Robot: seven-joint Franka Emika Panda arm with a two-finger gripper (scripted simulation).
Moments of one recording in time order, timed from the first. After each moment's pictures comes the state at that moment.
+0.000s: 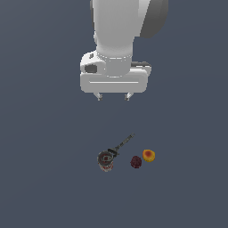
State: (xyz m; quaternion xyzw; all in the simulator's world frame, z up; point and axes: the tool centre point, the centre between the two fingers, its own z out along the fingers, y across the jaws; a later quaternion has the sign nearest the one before) arm 0.005 -0.001 0.322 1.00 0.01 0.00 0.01
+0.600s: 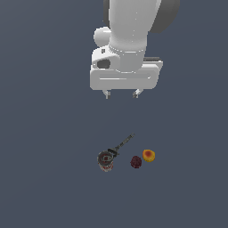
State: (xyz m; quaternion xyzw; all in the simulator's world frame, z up) arm 0.005 0.027 0.334 1.00 0.04 0.00 0.02
